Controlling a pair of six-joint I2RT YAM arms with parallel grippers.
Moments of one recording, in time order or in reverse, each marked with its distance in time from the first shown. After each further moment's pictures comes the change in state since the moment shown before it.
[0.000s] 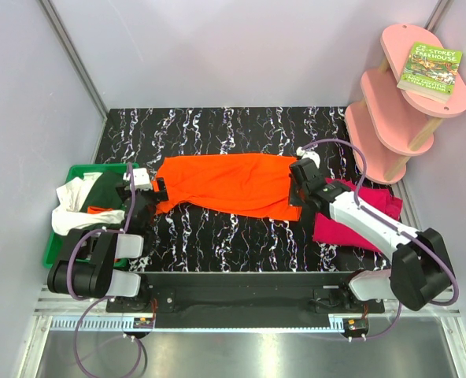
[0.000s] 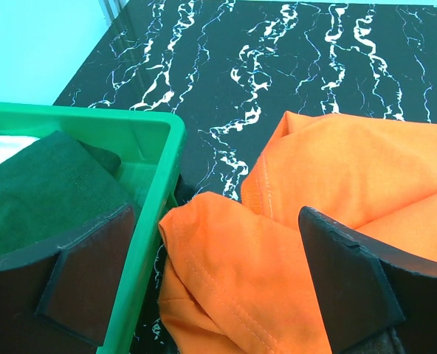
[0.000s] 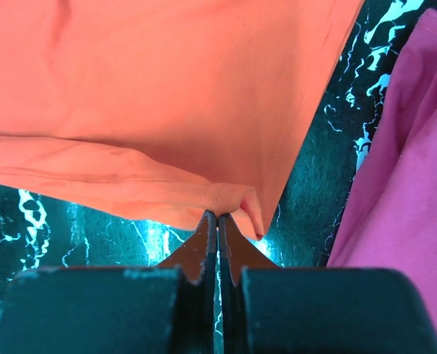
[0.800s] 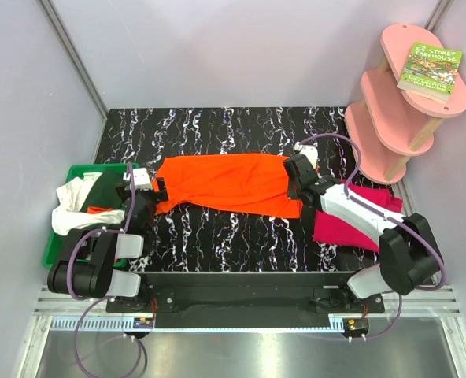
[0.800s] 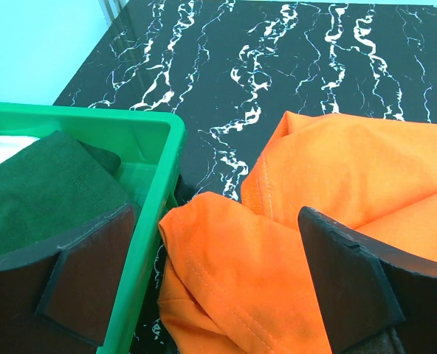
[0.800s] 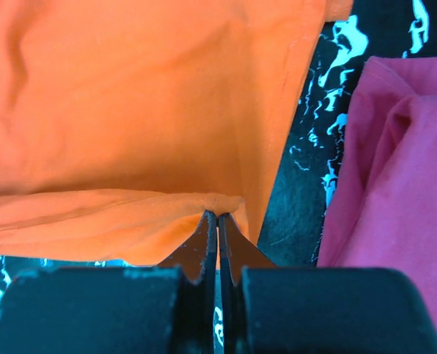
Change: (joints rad) left arm 0.000 0.000 0.000 0.000 0.000 0.000; right arm 0.002 0.119 0.049 0.058 0.149 -0.001
